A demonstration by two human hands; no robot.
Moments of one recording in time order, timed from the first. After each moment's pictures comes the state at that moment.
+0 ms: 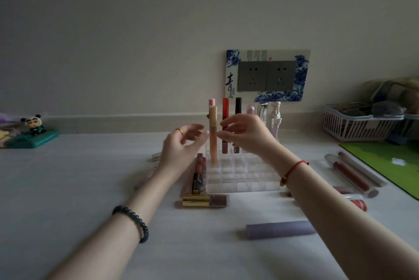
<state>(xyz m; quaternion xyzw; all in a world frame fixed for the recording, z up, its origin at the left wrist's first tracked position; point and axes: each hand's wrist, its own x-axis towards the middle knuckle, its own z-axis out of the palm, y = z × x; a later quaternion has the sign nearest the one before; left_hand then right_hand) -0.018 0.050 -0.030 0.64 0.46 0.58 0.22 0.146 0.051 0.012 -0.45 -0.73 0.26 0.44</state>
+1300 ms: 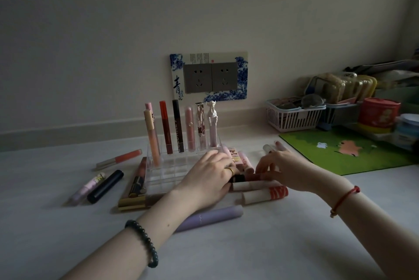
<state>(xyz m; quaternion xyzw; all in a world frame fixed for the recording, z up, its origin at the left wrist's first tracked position) 0.124 0.007 -0.044 0.92 0.31 0.15 -0.18 0.334 -0.005 -0.033 -0.55 -0.82 0.00 0.15</state>
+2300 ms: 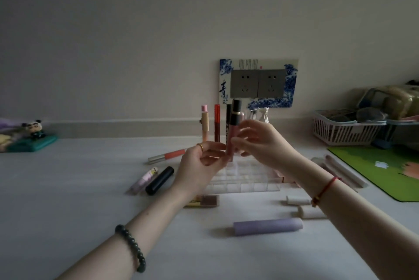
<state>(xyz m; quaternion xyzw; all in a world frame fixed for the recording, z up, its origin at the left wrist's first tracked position) 0.026 0.004 -0.027 0.65 0.39 0.55 0.35 0.182 0.006 0.022 -0.39 -0.75 0.28 0.45</state>
